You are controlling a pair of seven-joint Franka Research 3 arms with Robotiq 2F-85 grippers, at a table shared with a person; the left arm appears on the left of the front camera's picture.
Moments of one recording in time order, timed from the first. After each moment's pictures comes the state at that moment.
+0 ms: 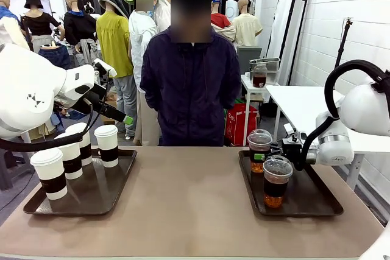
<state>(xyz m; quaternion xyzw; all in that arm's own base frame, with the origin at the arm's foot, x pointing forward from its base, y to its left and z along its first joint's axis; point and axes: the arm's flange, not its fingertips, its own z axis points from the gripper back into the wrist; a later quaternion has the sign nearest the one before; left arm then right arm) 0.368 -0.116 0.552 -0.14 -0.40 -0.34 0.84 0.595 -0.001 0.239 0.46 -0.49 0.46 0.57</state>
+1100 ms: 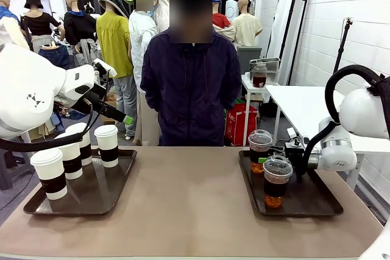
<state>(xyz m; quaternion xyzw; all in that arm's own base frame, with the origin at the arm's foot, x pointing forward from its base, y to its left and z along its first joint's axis) 0.368 -0.116 0.552 -0.14 -0.40 -0.34 0.84 0.594 -0.016 0.219 0.46 -0.50 0.43 0.59</state>
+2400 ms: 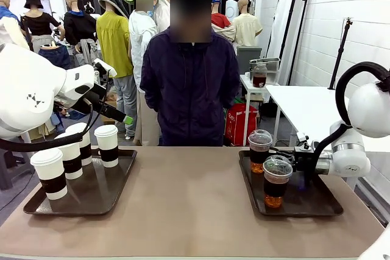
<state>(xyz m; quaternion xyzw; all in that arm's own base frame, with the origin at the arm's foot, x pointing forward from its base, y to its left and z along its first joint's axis) 0.368 -0.116 0.552 -0.14 -0.40 -0.34 0.84 0.564 -0.040 0.219 0.46 -0.50 0.41 0.61</state>
